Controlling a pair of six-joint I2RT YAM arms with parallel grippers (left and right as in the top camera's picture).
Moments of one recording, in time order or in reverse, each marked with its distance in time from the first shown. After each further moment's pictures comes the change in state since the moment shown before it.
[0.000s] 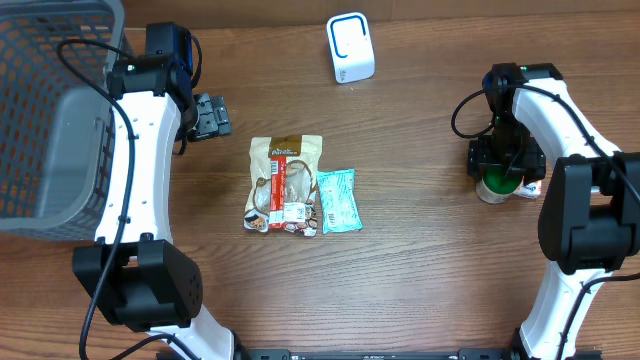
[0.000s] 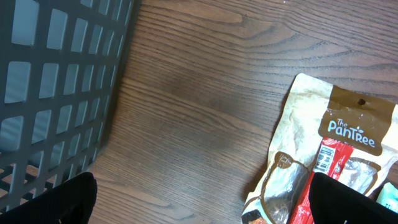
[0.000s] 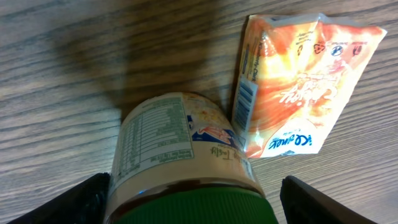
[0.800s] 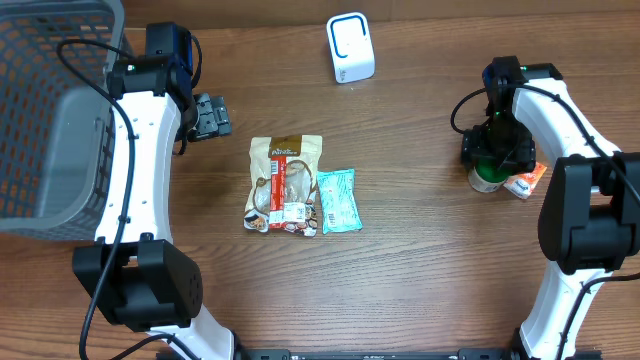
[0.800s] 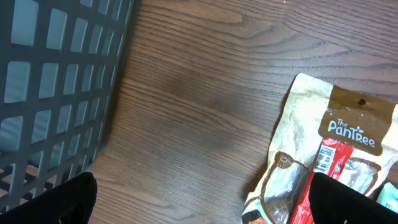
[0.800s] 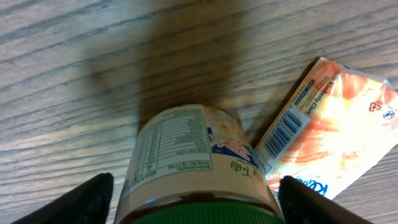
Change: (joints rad) left arm 0.000 0.000 0.000 0.000 0.000 0.000; right arm 0.000 0.000 0.000 0.121 -0.087 -0.001
